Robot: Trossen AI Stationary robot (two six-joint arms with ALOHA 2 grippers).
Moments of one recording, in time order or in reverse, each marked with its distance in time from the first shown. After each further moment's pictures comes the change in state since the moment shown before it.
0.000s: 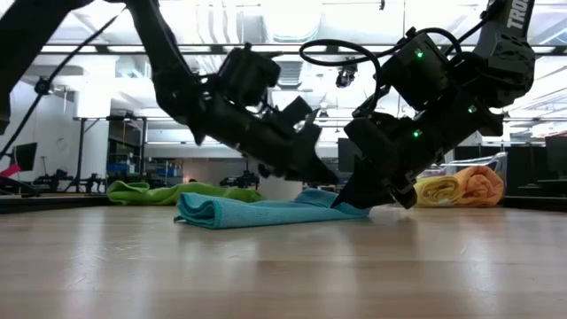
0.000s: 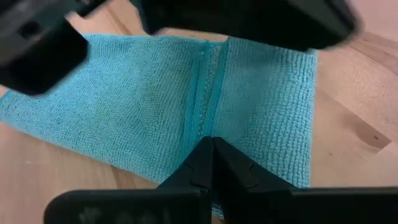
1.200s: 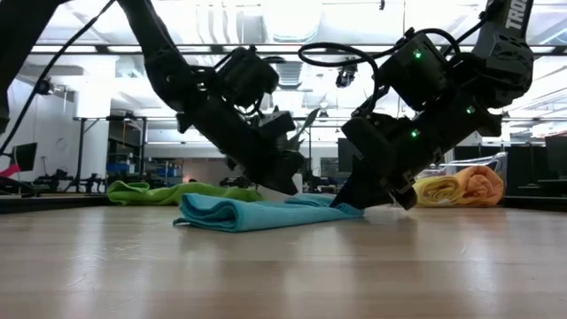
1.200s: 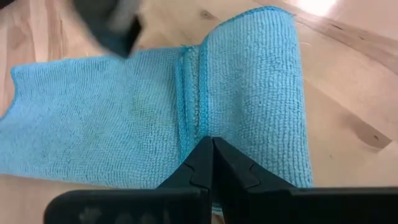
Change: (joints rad) left arm 0.008 -0.078 -0.019 -0.294 -0.321 0.011; right arm -0.001 0.001 0.003 0.001 0.001 0.020
